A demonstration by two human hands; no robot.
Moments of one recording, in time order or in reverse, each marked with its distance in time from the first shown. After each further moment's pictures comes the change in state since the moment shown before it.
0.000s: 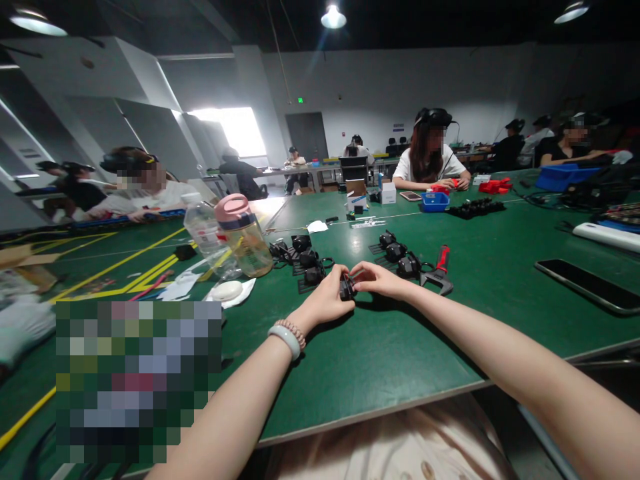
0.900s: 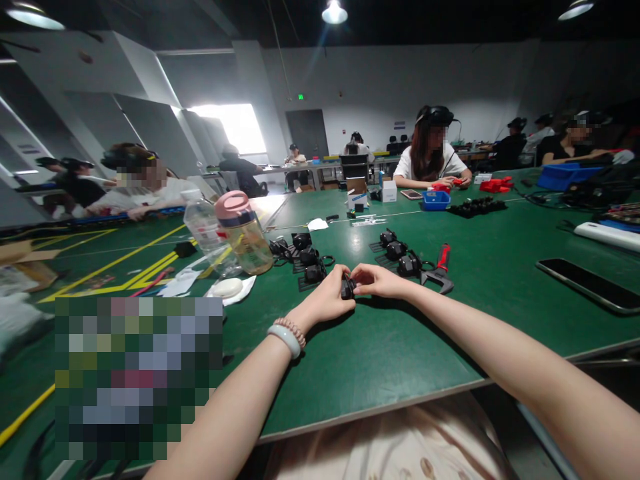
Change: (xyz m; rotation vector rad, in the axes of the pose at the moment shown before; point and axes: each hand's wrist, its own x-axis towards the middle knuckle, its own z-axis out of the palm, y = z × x) left_hand -0.001 -0.002 0.000 -0.019 -0.049 0.024; right_hand 0.000 0.006 0.000 -0.040 -0.061 -0.049
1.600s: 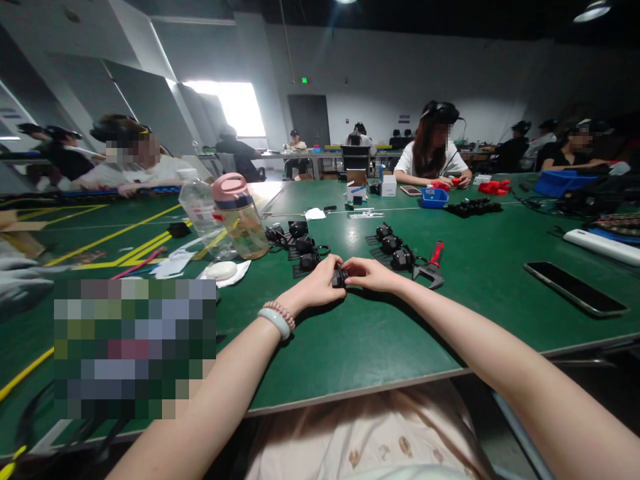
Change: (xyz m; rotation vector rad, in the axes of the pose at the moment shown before) left_hand 0.004 -0.005 -0.004 0.044 -0.025 0.022; right_hand -0.002 -0.003 0.001 -0.202 0.013 -0.037
